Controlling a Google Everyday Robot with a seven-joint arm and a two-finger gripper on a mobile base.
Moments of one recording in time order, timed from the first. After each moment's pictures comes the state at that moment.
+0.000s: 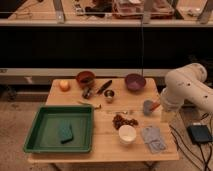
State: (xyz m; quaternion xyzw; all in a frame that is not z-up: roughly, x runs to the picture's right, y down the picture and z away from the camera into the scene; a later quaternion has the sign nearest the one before) arm 0.282 0.105 0.684 -0.28 0.02 0.02 0.96
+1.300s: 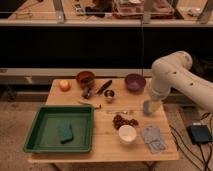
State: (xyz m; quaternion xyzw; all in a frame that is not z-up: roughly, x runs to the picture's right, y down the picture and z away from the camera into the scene) arm 0.205 0.051 0.694 -0.25 -0.03 -0.04 0.97
